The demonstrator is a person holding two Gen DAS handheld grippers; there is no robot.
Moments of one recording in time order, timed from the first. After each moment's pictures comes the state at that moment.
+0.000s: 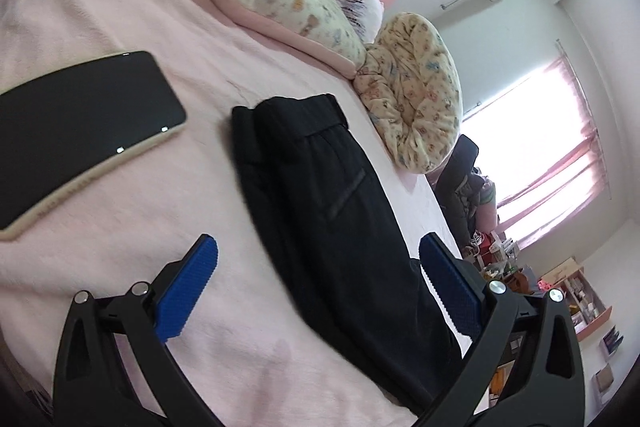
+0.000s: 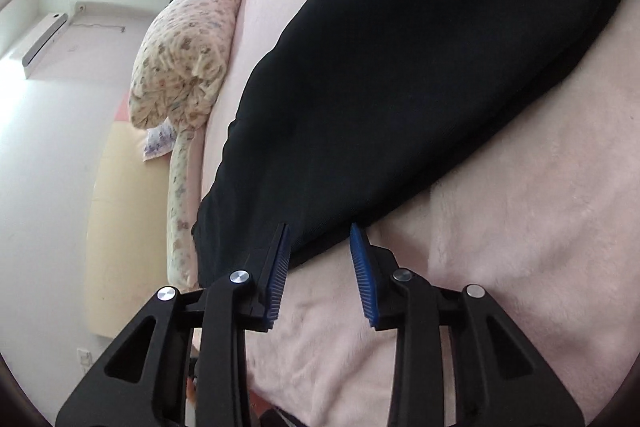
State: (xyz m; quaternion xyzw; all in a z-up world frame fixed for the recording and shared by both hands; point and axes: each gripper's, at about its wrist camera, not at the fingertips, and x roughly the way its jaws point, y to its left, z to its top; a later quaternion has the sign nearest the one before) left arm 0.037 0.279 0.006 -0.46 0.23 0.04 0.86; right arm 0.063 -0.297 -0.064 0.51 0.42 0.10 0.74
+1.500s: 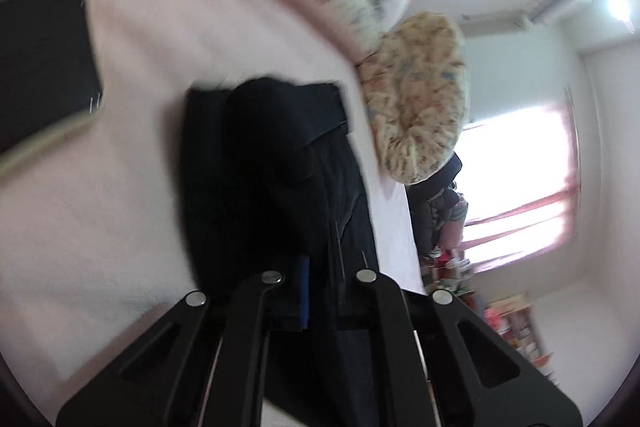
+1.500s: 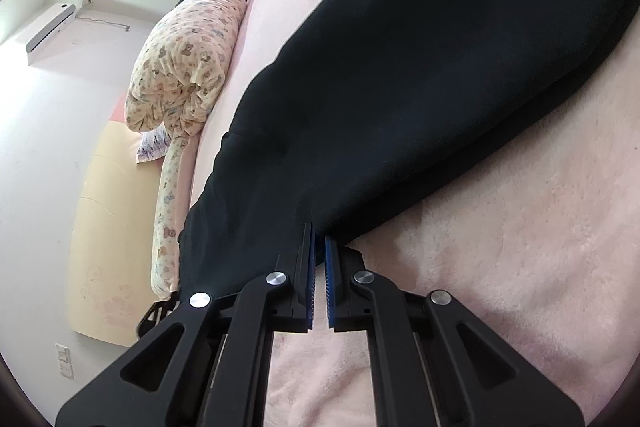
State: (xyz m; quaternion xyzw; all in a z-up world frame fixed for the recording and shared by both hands) left arm 0.103 0.295 -0.014 -0.55 0.24 0.00 0.80; right arm 0.066 -0.291 -0.064 0.48 0.39 0.09 0.78
